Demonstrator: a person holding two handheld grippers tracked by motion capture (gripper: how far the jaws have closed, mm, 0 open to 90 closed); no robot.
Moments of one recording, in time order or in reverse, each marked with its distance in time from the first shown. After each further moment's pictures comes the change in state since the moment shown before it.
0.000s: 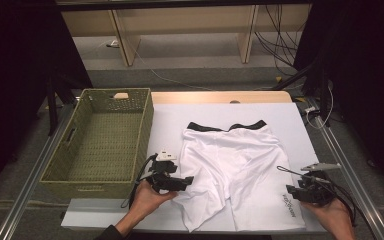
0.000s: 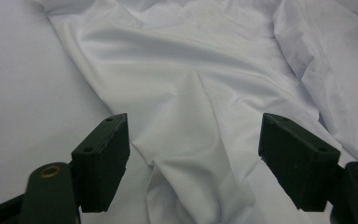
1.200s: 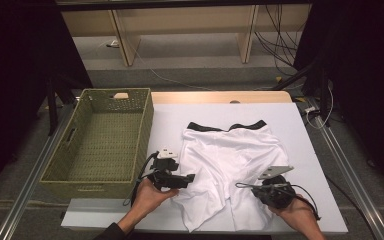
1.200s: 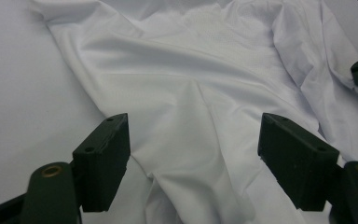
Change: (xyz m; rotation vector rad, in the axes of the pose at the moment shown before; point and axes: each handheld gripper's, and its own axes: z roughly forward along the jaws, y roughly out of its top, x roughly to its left) left arm 0.000 0.007 0.004 -0.016 -0.002 -0.004; right arm 0.087 0.021 0.014 -0.037 0.207 -0.314
